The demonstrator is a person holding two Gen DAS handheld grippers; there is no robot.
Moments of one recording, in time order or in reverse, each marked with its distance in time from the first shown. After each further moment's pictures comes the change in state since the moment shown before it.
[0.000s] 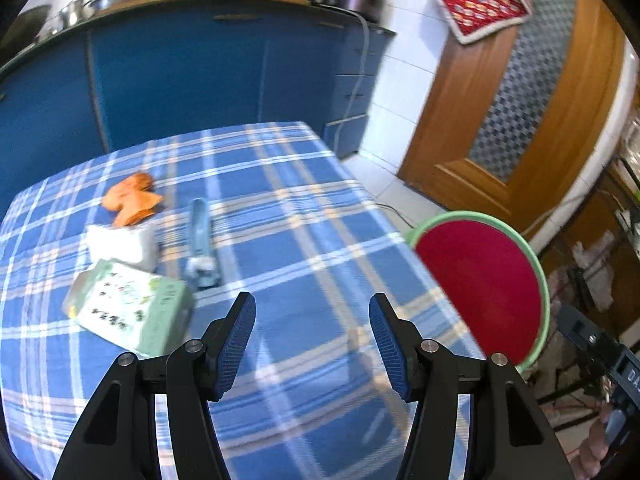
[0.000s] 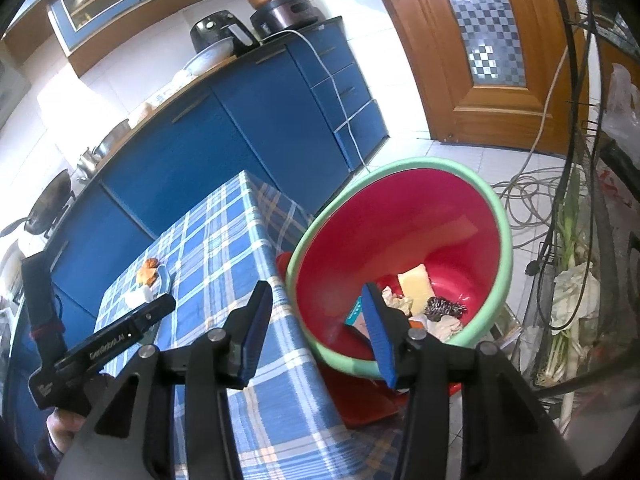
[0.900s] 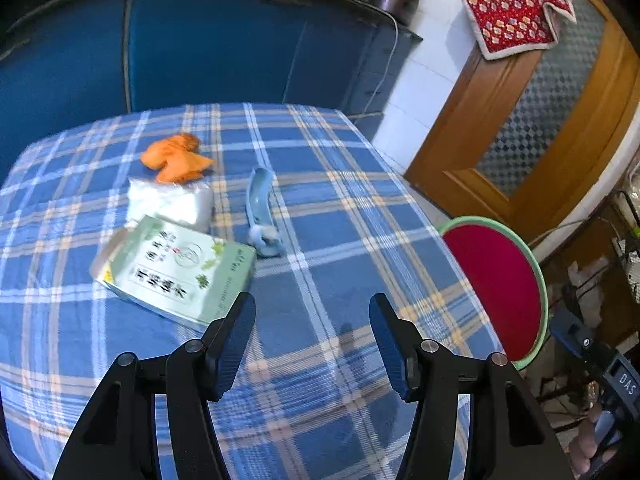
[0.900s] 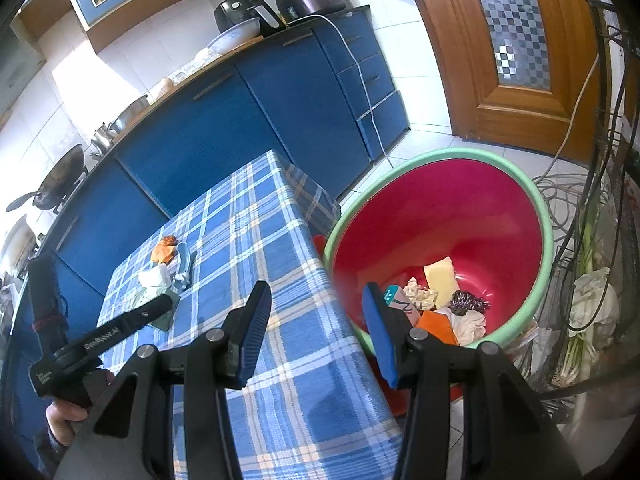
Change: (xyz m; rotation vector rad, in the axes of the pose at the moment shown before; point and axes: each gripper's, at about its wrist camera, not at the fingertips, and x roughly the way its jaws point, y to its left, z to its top) left arm -0.002 0.048 -0.012 -0.101 0.047 -0.054; right arm 0.011 0.033 -0.010 -0.059 0.041 0.039
